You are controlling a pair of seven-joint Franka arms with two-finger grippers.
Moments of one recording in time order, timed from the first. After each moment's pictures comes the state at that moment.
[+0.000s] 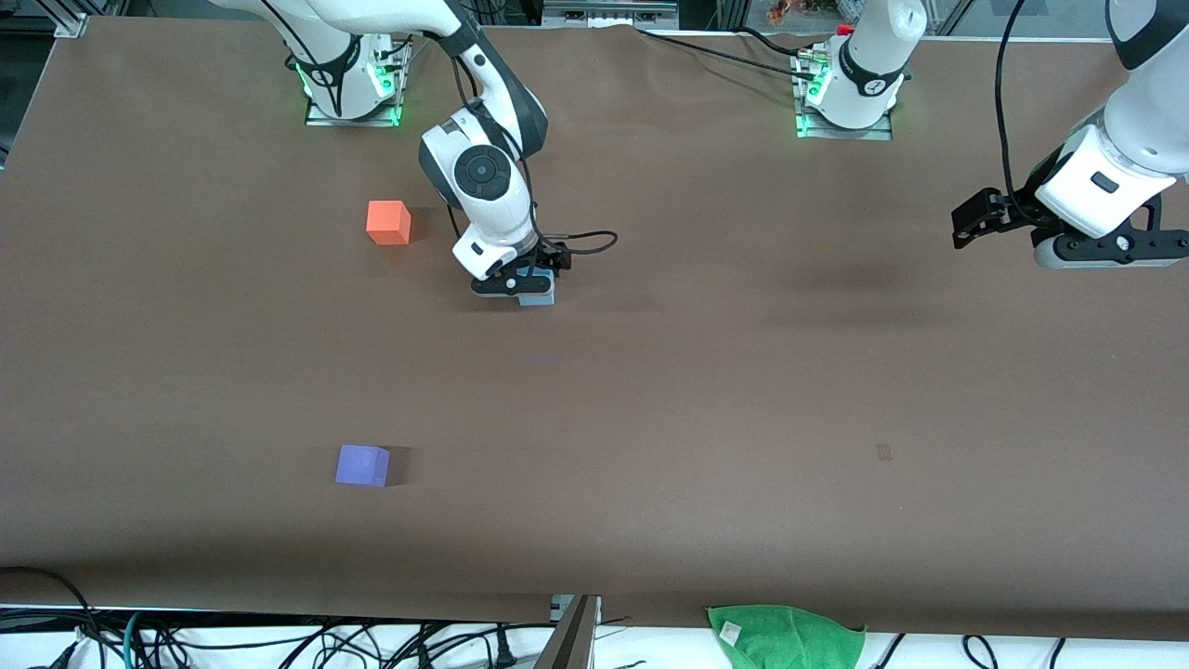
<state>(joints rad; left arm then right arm) -0.16 -0.03 0.08 -1.73 0.02 1.65 -0.11 0.73 0.46 0.00 -2.03 0.10 2.50 0.65</state>
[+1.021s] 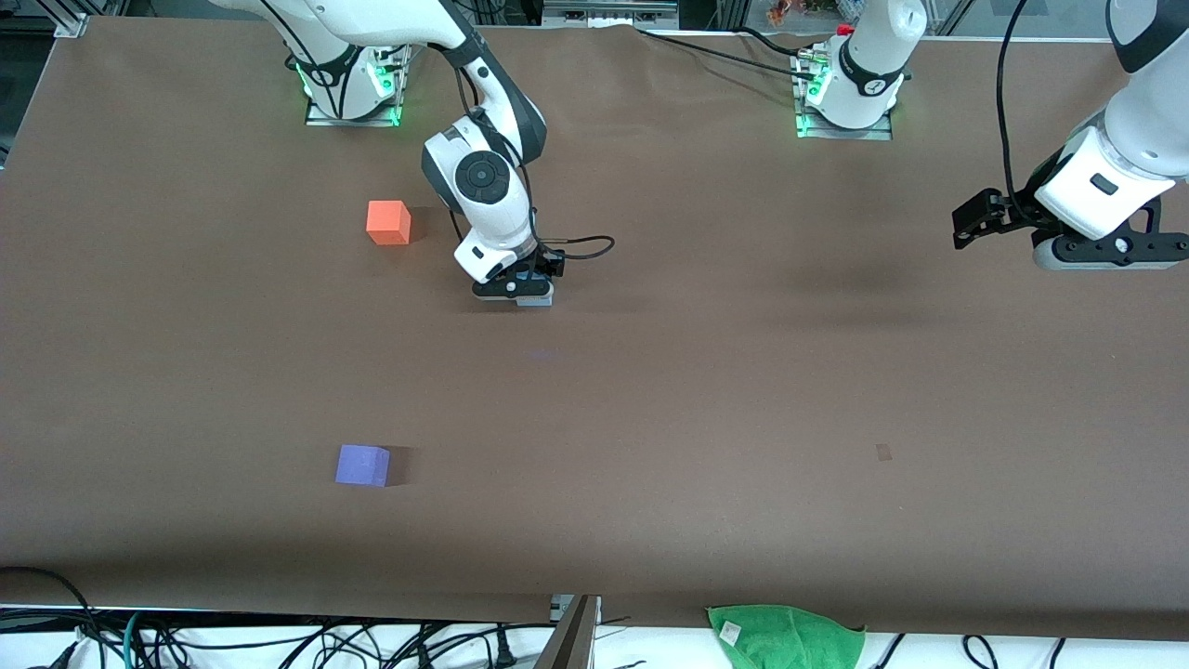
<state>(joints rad) -0.16 -0.02 0.08 -1.73 0.02 1.65 -0.11 0.73 0.47 0.00 -2.04 0.10 2.55 0.65</state>
